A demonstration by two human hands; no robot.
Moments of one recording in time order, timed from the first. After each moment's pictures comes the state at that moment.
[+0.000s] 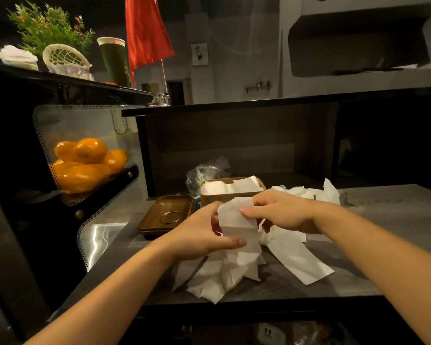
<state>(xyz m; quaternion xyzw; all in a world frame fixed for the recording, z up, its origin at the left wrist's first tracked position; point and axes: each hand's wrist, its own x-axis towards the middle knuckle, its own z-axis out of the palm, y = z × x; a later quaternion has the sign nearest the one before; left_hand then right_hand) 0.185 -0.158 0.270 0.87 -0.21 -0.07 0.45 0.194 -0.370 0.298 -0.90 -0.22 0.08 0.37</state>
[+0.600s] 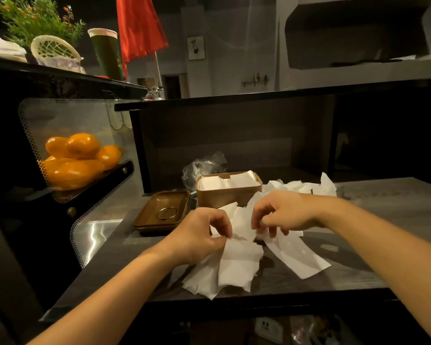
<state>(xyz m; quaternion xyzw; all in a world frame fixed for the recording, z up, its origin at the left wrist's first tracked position) 0.188 -0.164 0.253 0.92 -0.25 0.04 0.31 0.200 -0.388 0.294 -0.94 -0.22 0.14 0.24</state>
